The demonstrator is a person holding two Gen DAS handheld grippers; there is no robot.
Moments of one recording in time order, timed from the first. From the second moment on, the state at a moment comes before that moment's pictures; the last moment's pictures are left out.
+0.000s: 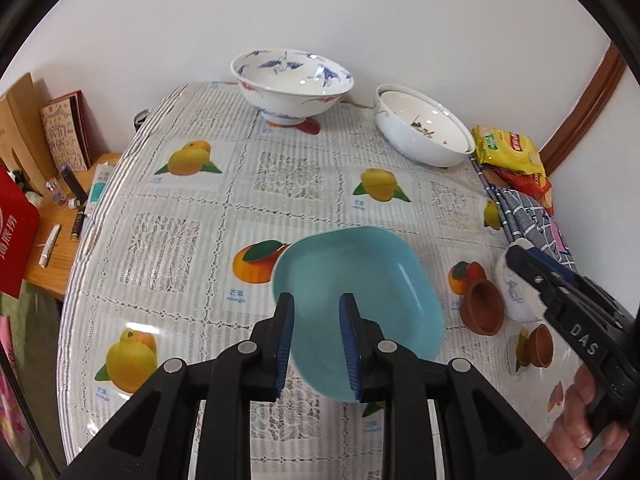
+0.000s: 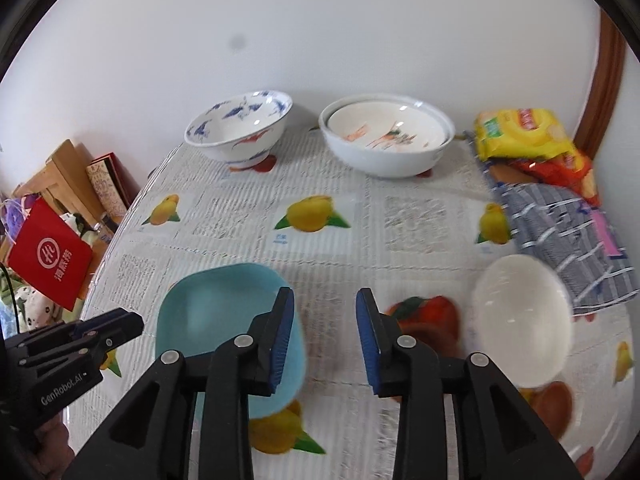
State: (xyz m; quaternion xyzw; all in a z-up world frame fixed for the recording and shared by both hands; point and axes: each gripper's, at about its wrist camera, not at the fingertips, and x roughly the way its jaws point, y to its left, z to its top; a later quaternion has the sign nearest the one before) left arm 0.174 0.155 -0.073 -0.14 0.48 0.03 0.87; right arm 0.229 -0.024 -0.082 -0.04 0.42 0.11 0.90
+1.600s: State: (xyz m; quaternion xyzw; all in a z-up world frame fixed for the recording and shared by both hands) left arm 0.211 -0.015 -0.102 -0.07 0.52 -0.02 0.85; right arm 0.151 -0.271 -0.156 0.08 0.47 -0.02 0.88
